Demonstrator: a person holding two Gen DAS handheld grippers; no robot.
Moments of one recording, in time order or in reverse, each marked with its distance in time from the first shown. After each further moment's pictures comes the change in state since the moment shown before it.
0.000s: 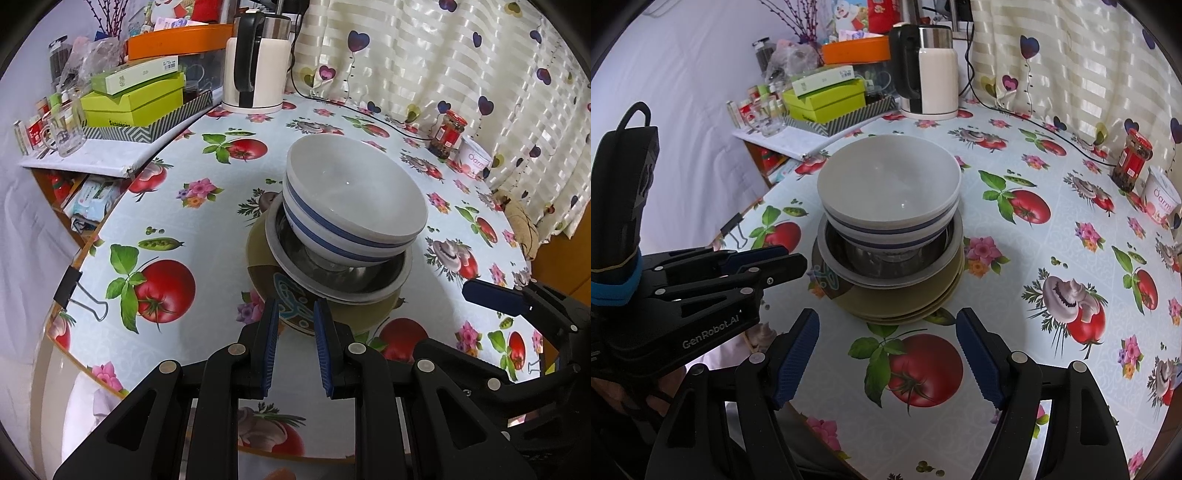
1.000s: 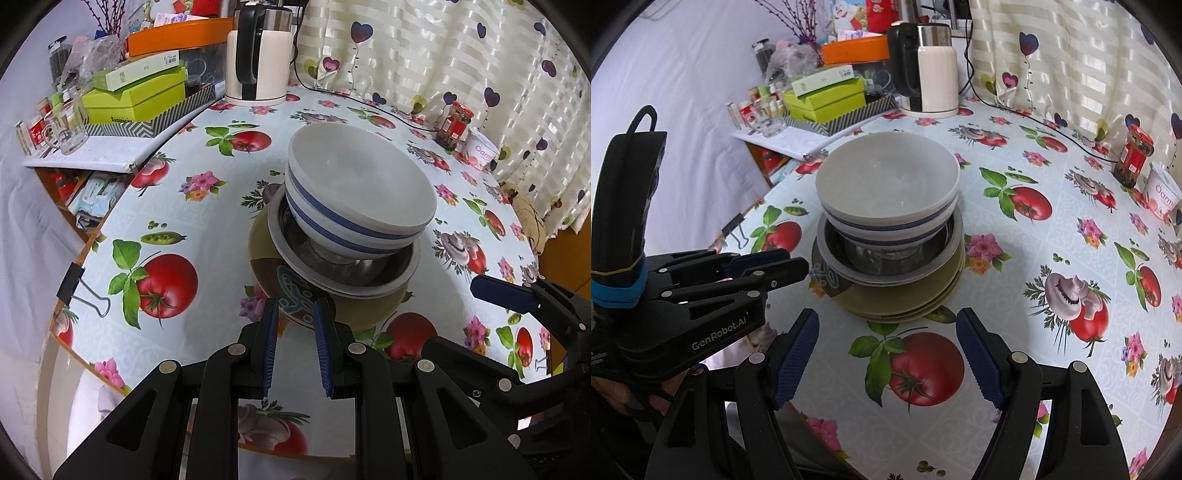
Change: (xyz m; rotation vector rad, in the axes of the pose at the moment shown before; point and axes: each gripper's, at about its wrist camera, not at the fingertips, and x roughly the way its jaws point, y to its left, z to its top) left arm 0.006 -0.001 -0.003 0.007 0.025 0.028; right arm 0.000 -0.002 0.000 0.002 0.002 0.004
